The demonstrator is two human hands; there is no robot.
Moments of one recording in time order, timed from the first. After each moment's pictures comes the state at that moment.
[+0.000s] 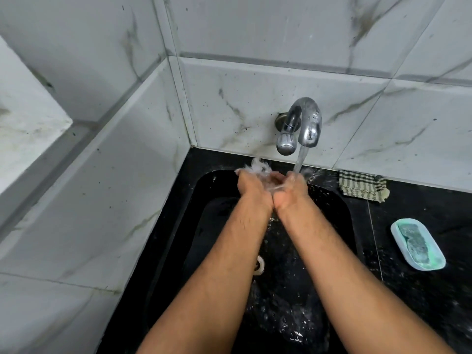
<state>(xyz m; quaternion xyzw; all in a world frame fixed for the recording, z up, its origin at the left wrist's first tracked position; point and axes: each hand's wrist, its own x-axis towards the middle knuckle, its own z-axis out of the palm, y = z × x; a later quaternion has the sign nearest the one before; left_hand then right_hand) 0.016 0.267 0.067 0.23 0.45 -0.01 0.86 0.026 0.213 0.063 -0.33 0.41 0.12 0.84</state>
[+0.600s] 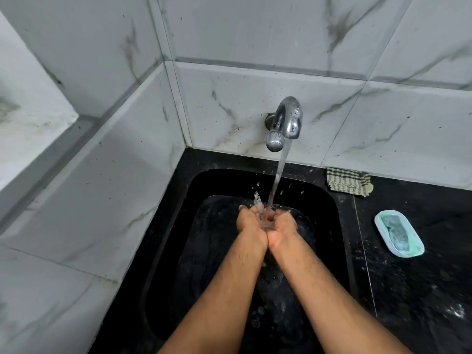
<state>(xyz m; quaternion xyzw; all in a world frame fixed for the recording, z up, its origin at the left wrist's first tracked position) -0.053 0.235 0.009 0.23 0.46 -0.06 0.86 -0.044 0.190 -0.002 -0.32 0.45 0.15 0.82</state>
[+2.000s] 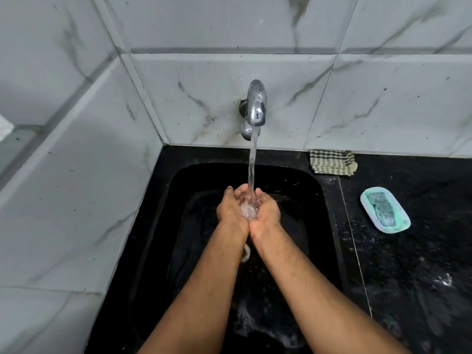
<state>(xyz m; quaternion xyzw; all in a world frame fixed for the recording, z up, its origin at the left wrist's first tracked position) -0.034 0.234 -0.001 0.27 0.44 -0.03 0.86 -0.037 0.189 -0.005 -0.13 0.41 0.13 0.89</state>
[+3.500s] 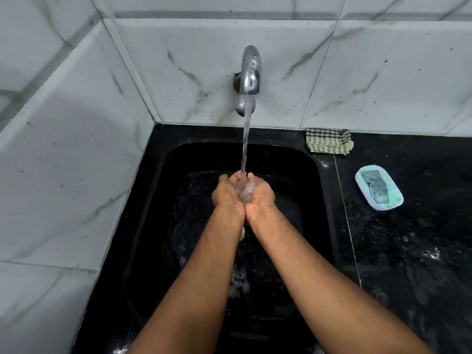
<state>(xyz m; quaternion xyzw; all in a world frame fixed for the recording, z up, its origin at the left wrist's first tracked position) -0.049 0.232 -0.020 0.34 0.46 -0.02 0.82 -0.045 0.187 -0.019 -0.23 0.40 0.16 0.87</state>
